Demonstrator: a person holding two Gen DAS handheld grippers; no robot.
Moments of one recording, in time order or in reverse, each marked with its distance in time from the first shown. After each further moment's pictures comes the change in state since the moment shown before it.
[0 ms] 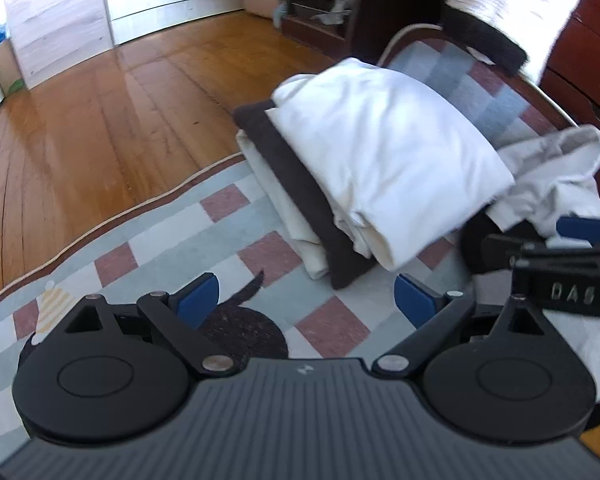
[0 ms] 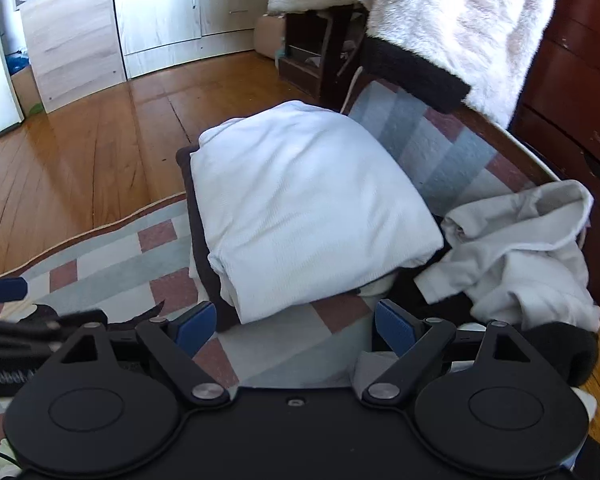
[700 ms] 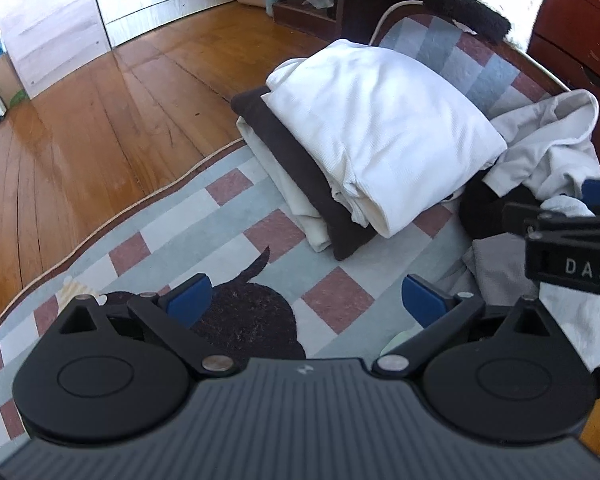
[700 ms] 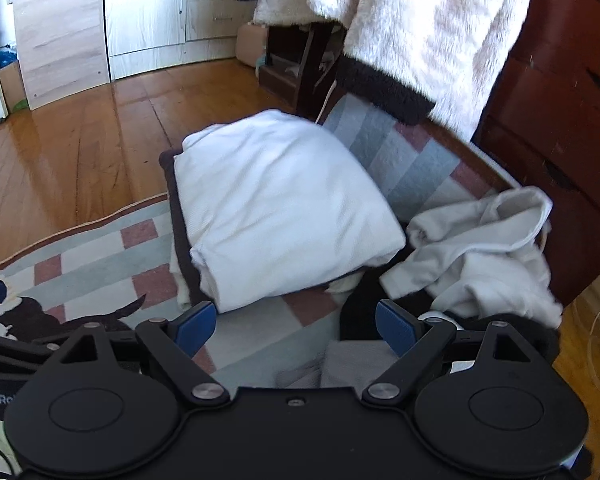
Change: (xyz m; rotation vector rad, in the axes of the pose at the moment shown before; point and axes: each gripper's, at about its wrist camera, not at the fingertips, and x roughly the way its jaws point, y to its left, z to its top) left arm -0.020 -0.014 -0.010 0.062 0.035 0.035; right arm -0.029 0.006 -0.009 -0.044 -0.038 -0.106
